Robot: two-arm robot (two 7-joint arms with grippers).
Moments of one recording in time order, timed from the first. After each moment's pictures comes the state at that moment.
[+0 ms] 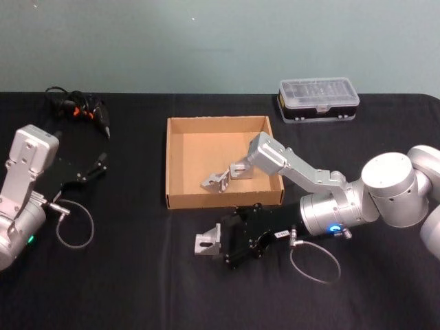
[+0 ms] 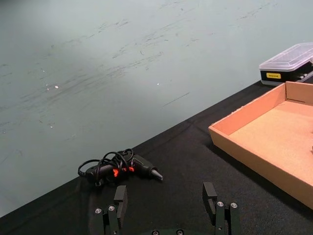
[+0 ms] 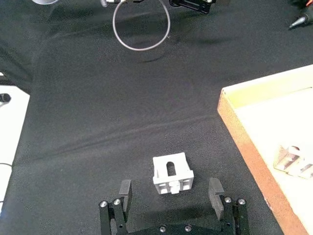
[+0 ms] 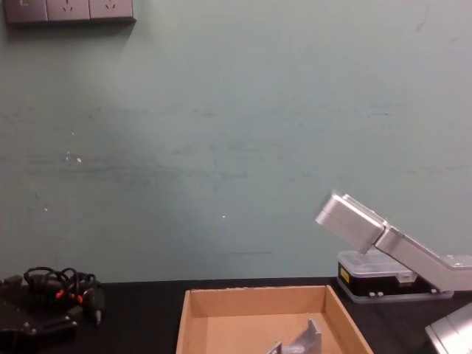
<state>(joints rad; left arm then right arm) -0.20 0.60 0.45 -1.41 -0.25 -0.12 0.03 0.67 0.50 -0.87 -1.23 0.34 0.28 0.93</state>
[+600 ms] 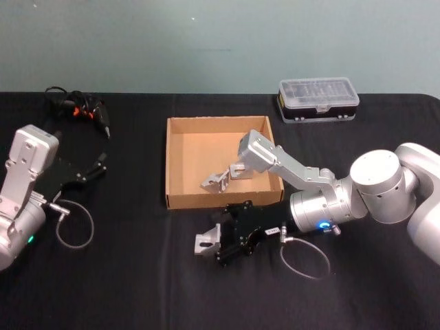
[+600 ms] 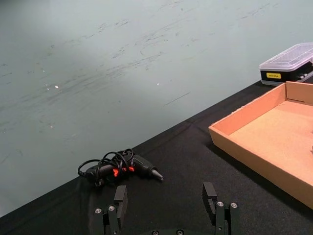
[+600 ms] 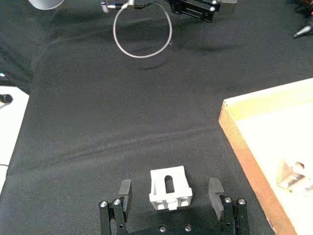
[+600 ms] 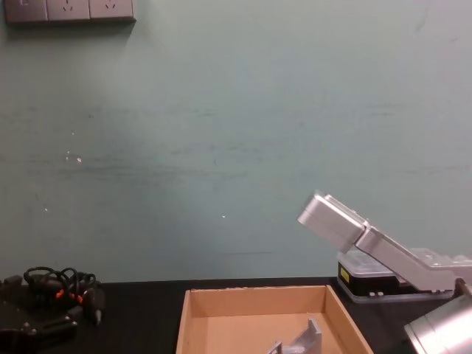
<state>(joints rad) -0.20 0.60 0.45 -1.41 -0.25 -0.12 0.03 0.71 0.46 -0.89 -1.17 0.35 0.25 0.93</state>
